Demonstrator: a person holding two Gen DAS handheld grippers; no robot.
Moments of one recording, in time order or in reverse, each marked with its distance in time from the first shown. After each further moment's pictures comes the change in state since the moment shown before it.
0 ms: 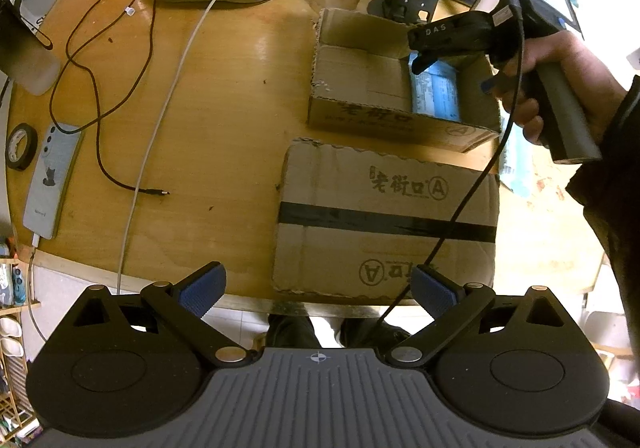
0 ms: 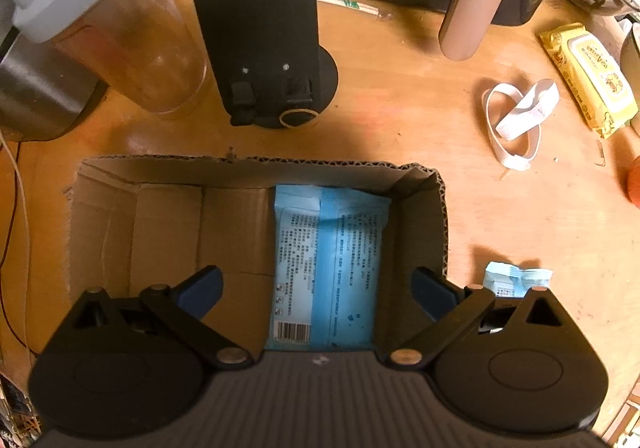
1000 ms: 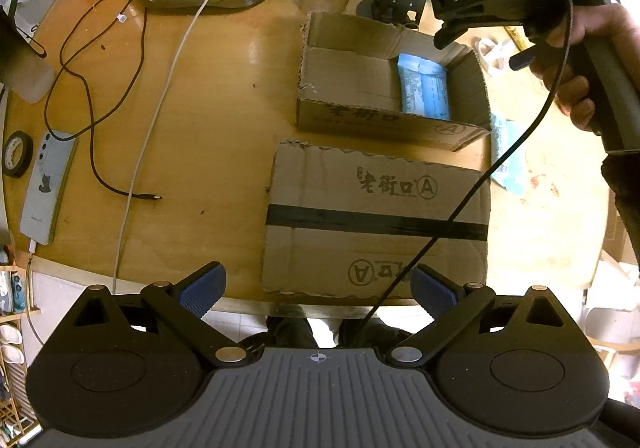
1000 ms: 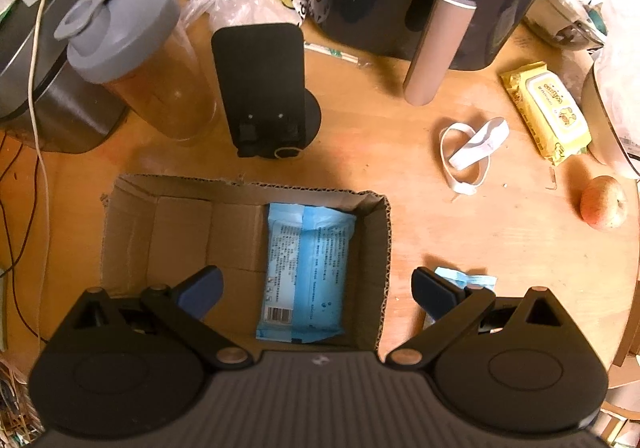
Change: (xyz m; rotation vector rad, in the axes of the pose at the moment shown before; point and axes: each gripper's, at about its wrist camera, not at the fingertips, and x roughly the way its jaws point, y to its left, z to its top) left arm -0.002 -0.009 -0.002 0.018 -0.010 -0.005; right arm -0.065 -0.006 -0.001 -0.021 -0.061 -0.040
